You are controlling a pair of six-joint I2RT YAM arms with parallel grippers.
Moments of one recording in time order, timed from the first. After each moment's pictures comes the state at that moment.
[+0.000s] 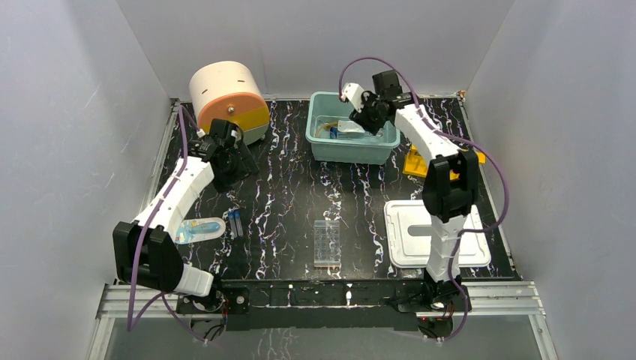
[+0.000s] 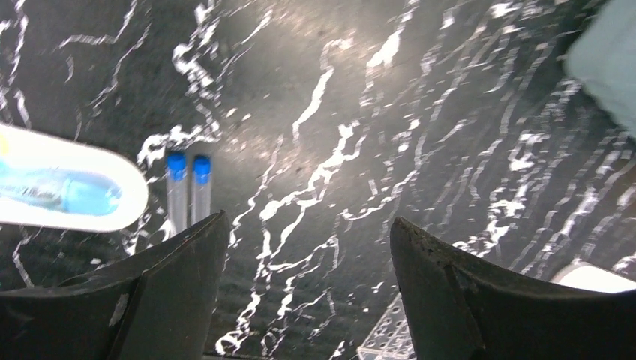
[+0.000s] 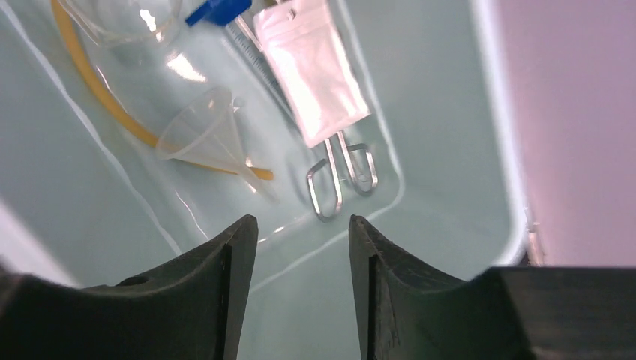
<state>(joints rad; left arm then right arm) -0.23 1.42 1.24 -0.88 -0.10 -0.69 0.33 2.08 1.88 -0.69 -0.20 -0.84</state>
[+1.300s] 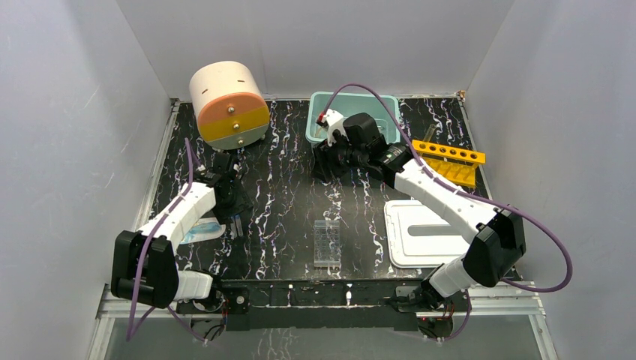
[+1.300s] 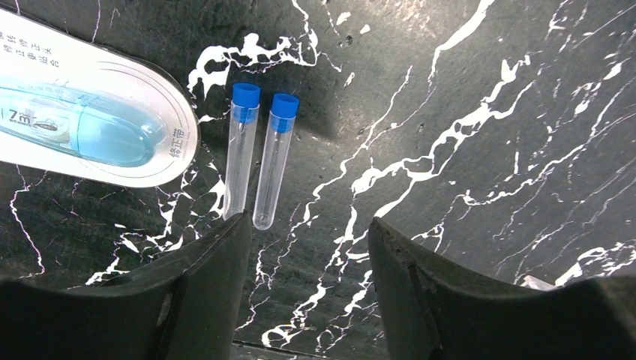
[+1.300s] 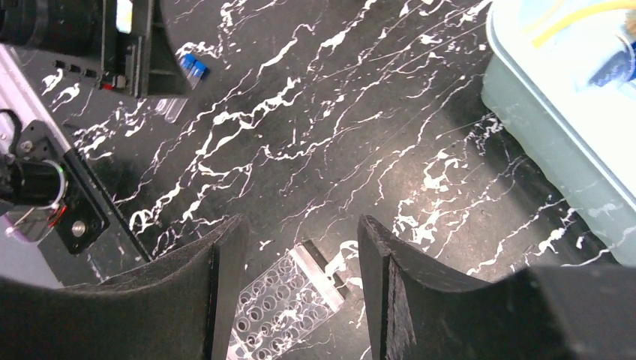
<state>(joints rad) -0.23 1.32 0.87 -0.82 -0.14 -0.74 0.74 1.47 1.33 -0.44 -0.29 0.10</state>
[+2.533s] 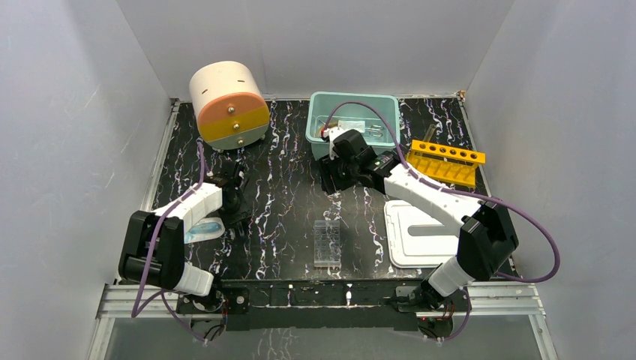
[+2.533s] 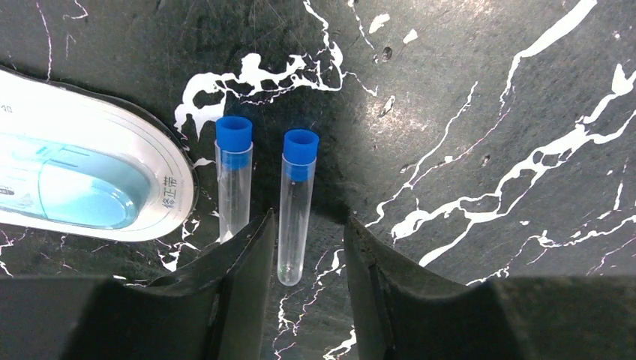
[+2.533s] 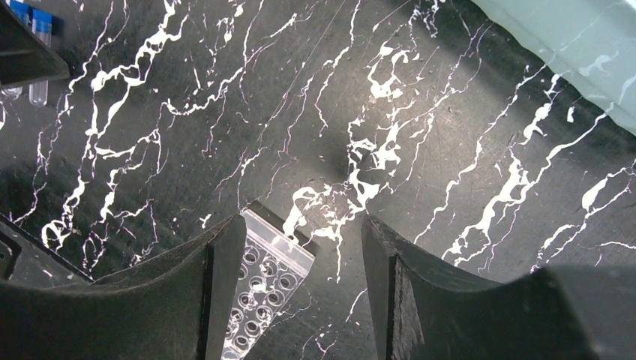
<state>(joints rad) -0.23 1.44 0.77 -0.68 -0.14 -0.66 0.77 1.53 1.24 -0.52 -0.03 0.22</state>
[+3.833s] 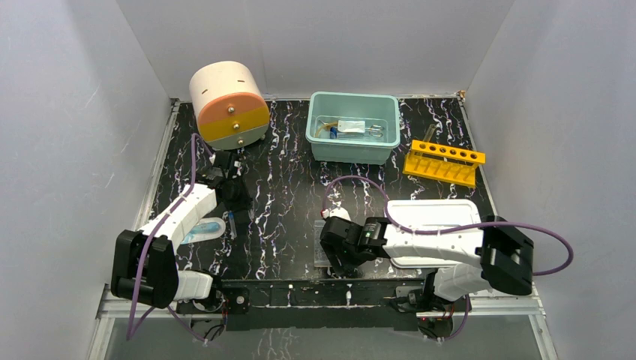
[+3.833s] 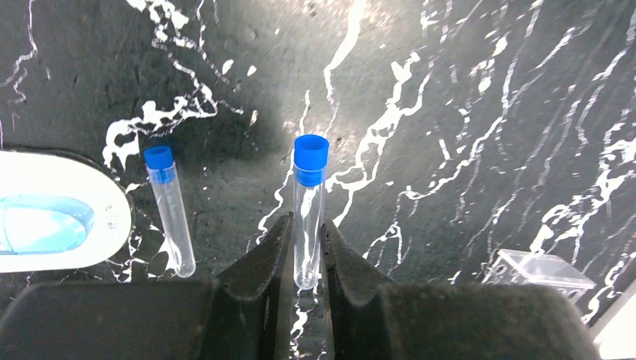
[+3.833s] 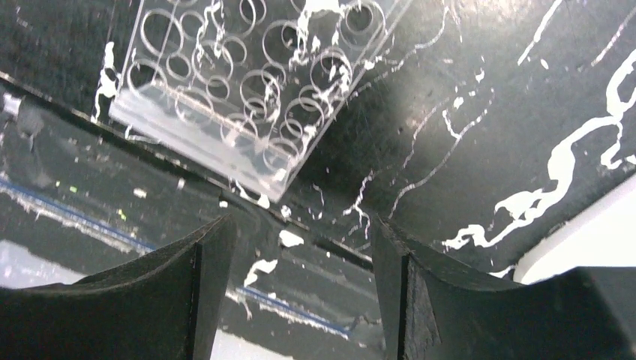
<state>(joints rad) -0.24 1.32 0.82 -0.64 -0.01 -0.57 1.27 1.32 0.82 -0.74 0.14 0.69</state>
